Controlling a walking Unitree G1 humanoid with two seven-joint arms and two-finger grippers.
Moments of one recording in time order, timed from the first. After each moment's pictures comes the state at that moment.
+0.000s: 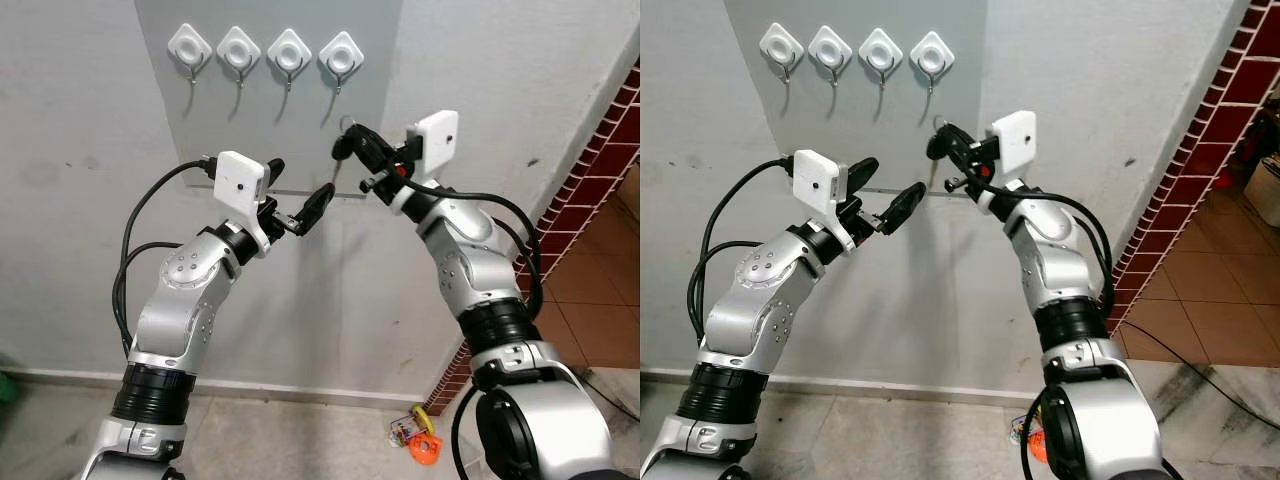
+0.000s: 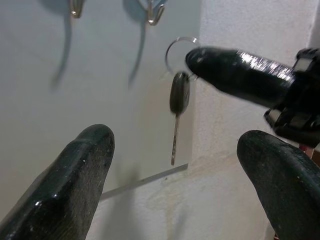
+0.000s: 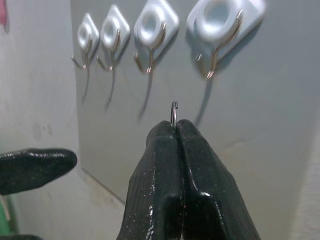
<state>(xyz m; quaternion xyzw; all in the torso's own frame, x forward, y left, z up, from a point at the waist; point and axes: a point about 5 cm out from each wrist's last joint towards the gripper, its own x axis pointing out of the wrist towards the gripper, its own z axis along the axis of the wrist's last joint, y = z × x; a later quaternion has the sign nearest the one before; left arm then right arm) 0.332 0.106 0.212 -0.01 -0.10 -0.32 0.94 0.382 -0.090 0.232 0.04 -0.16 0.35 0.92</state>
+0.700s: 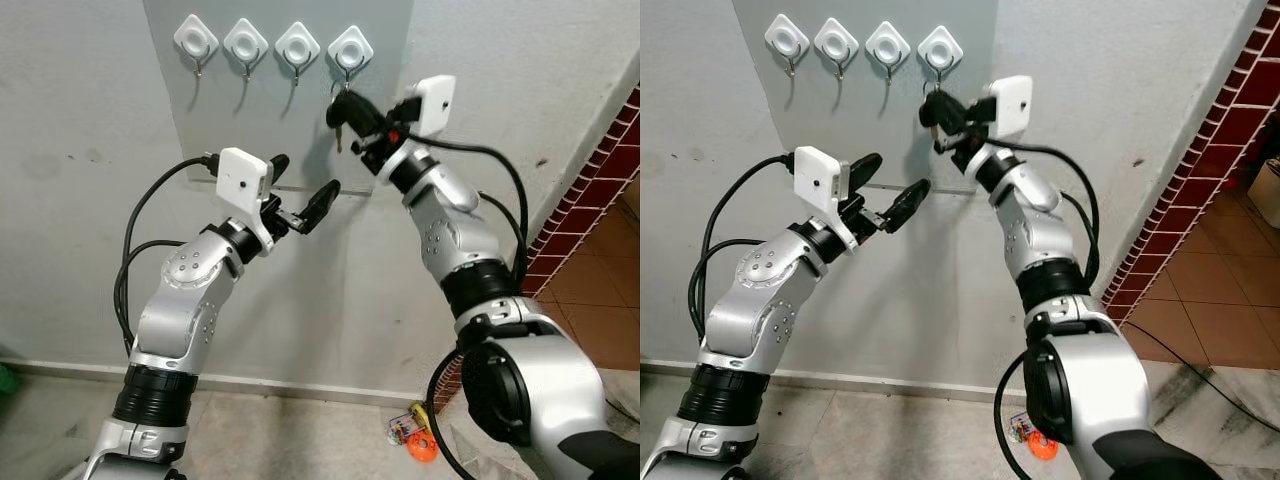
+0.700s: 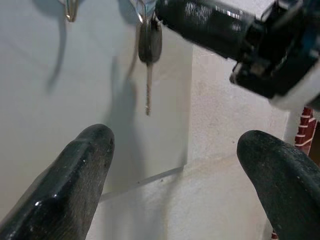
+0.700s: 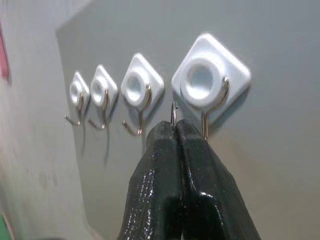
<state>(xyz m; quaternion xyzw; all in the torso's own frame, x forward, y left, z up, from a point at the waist) 0.329 0.100 0.215 -0.01 -0.11 -0.33 0.94 0.399 -0.083 0.267 0.12 -0.19 0.34 0.91</state>
